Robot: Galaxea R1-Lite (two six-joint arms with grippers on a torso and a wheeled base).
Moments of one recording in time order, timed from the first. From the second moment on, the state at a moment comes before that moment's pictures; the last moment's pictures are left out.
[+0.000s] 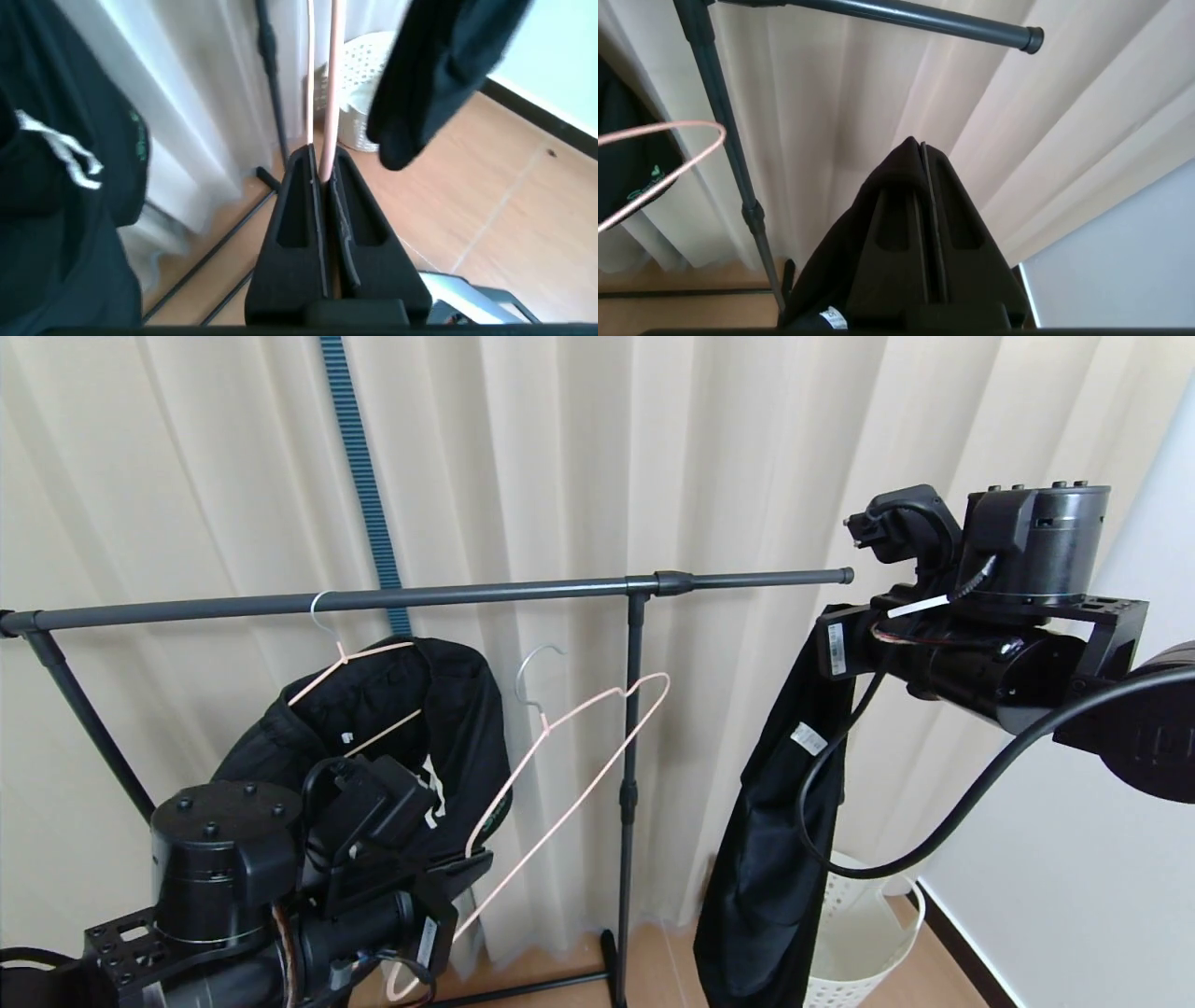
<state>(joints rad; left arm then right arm) -0.56 1.62 -0.31 -0.89 -0.10 0.09 0.46 1.72 -1.12 -0.37 -0.44 -0.08</state>
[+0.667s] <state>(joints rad) -0.52 1.62 -0.18 -1.07 -0.27 0.09 0.46 1.77 -1.13 -0.36 -0.44 -0.09</state>
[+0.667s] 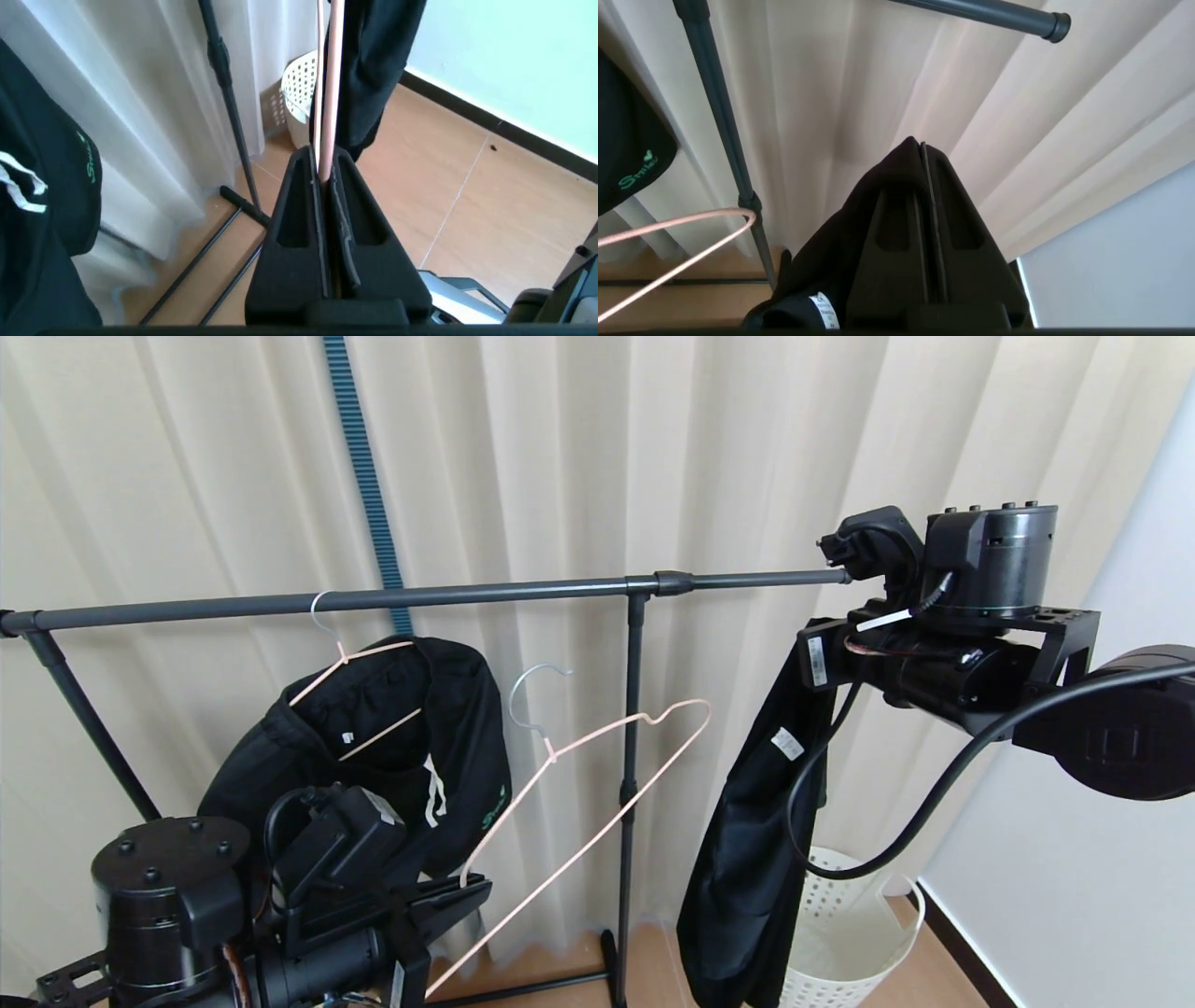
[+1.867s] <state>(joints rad) -0.58 1.62 -0.07 -1.24 -0.31 0.10 0.46 1.85 -1.17 -0.40 -0.50 -0.09</state>
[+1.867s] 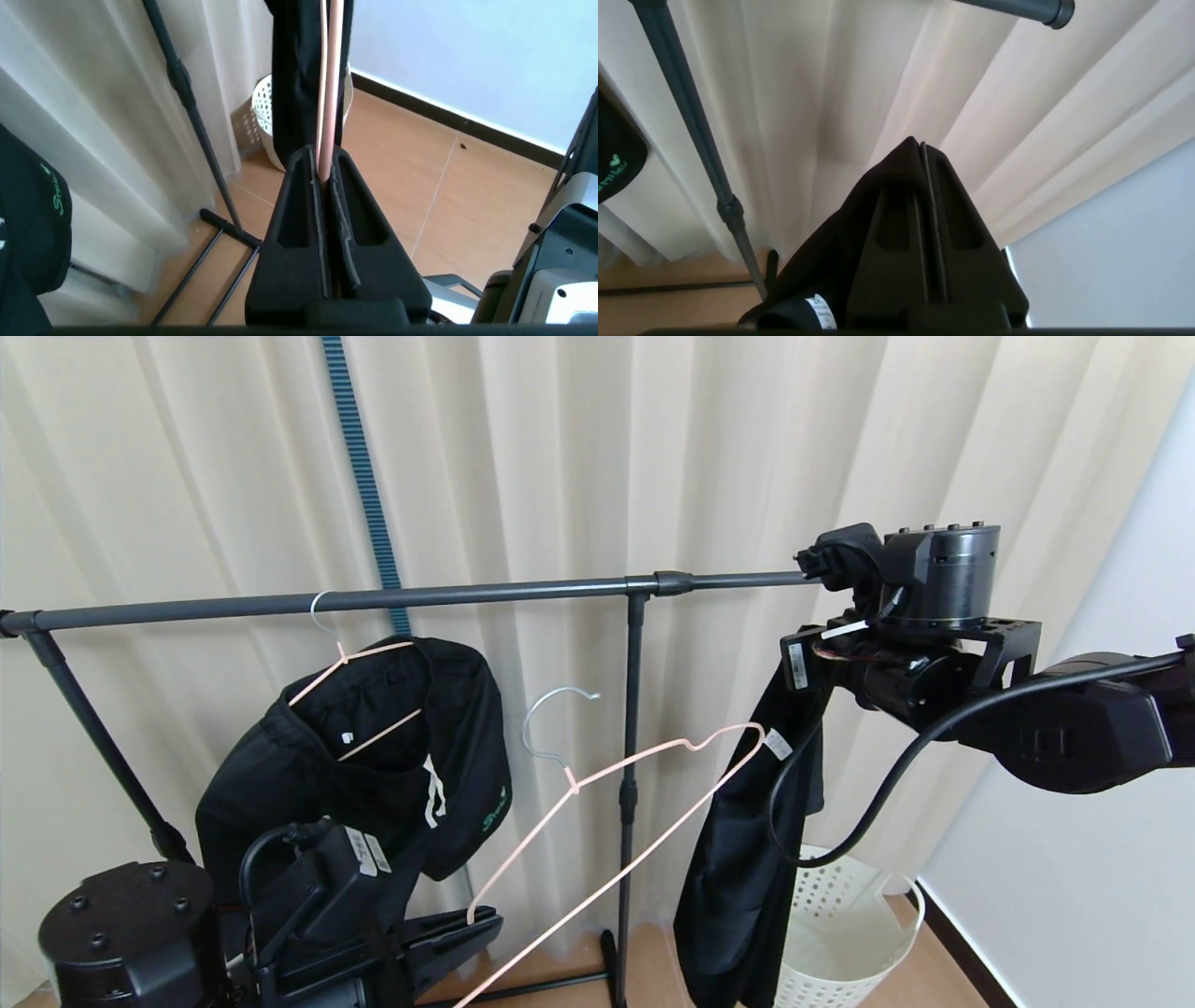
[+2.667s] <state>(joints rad) -0.60 1.62 -0.08 -1.24 -0.31 0.07 0.51 1.87 -1.11 -0.42 -0.51 -0.10</state>
